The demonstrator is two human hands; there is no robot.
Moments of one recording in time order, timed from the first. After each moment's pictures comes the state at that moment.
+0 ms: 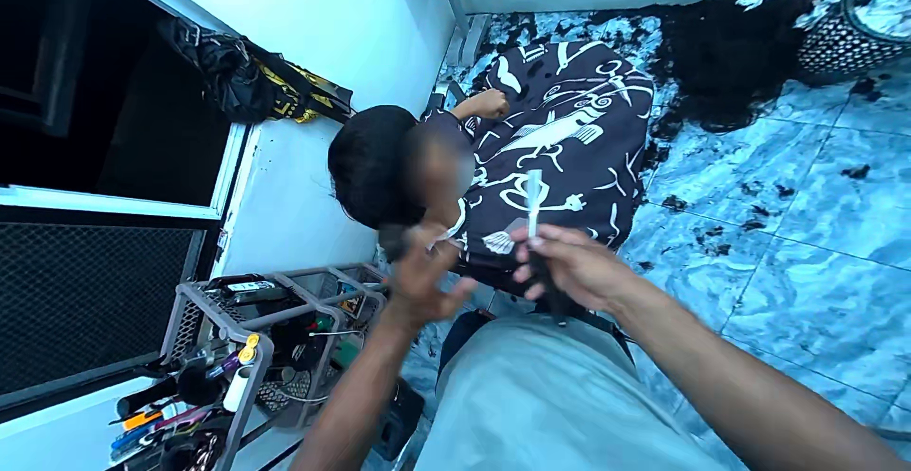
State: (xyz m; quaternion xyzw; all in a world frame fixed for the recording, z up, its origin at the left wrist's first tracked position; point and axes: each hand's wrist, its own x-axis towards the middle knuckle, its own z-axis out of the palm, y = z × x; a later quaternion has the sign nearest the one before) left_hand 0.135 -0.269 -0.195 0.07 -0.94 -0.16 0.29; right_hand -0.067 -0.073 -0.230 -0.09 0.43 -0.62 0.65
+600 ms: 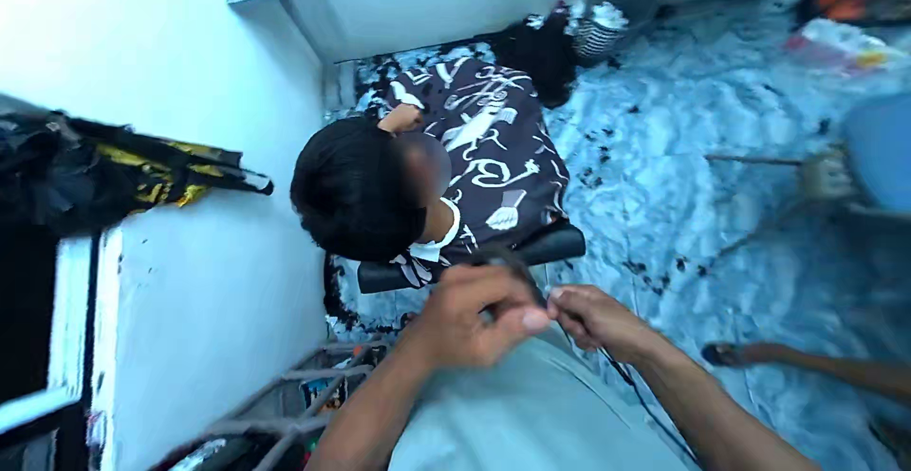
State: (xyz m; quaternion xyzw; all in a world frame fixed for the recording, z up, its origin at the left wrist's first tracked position) left_hand 0.143 -0.314 -0.149 -0.23 -0.71 -0.66 0.10; right_hand 0.120 -0.046 -0.218 0.08 0.62 -0.59 0.51
